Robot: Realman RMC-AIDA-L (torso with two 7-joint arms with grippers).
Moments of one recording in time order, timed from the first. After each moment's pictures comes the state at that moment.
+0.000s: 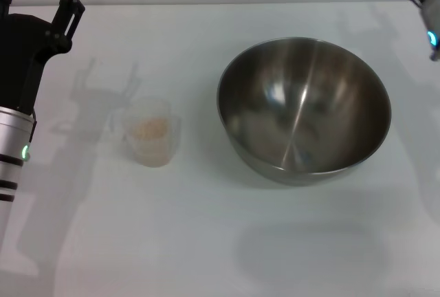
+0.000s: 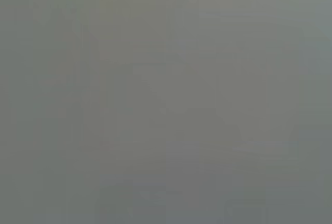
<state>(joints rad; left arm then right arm) -0.41 -2.08 -0.62 -0.36 2.10 1.45 0.00 0.35 2.08 -1.84 -0.84 0.48 -0.74 -0.14</state>
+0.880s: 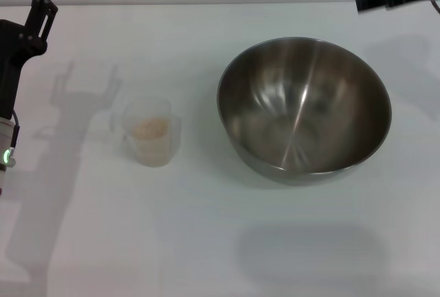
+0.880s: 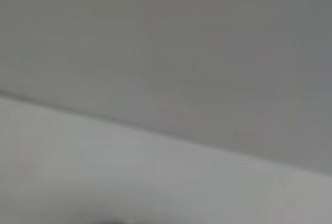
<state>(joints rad) -0.37 -2.07 -0.67 -0.36 2.10 1.46 -0.04 0.53 2.06 -1.23 -1.70 0.48 1.46 -0.22</state>
